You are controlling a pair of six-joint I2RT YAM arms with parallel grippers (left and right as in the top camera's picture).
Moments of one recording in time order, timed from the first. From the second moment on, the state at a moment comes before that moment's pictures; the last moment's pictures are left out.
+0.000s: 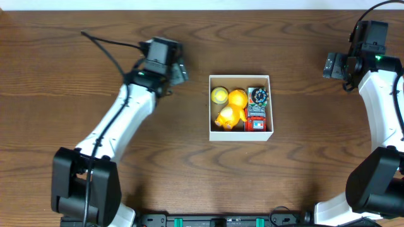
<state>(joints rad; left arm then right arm) -0.29 1.70 1.27 -0.53 -0.17 -0.61 -0.18 1.73 1.44 -0.74 0.25 0.05</state>
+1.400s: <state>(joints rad) -0.06 1.70 1.27 -0.62 -0.22 -0.61 -0.18 1.73 1.44 -0.74 0.25 0.05</state>
